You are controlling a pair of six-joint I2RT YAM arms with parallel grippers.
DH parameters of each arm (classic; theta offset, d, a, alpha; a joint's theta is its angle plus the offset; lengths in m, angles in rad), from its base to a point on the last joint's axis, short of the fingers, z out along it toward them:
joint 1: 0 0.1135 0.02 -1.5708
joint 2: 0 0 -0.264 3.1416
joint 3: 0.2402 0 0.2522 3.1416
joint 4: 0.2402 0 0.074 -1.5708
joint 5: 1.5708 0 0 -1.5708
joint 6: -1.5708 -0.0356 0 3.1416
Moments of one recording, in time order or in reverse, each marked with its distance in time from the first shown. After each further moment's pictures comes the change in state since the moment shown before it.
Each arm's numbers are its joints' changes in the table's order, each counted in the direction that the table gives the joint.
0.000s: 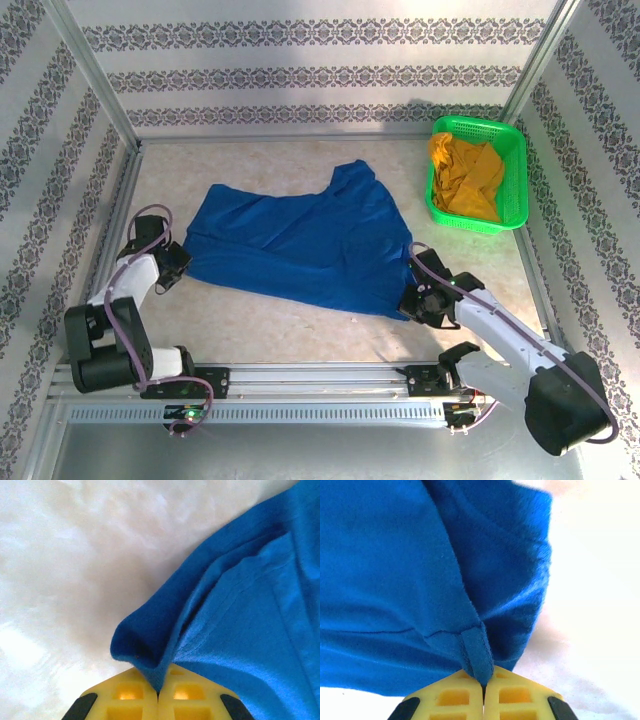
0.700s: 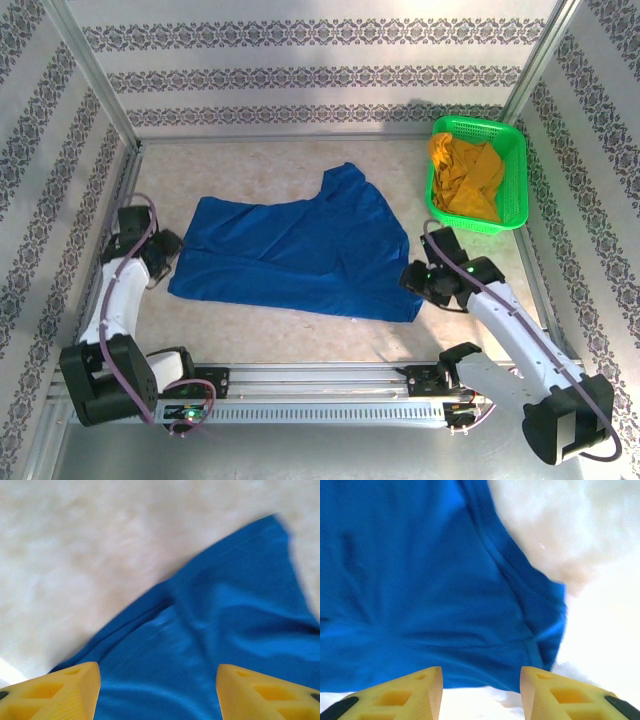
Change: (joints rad) left arm 0.014 -0.093 0.180 0.127 0.010 -0.005; right arm -0.068 -0.031 0.276 0.120 0.024 0.072
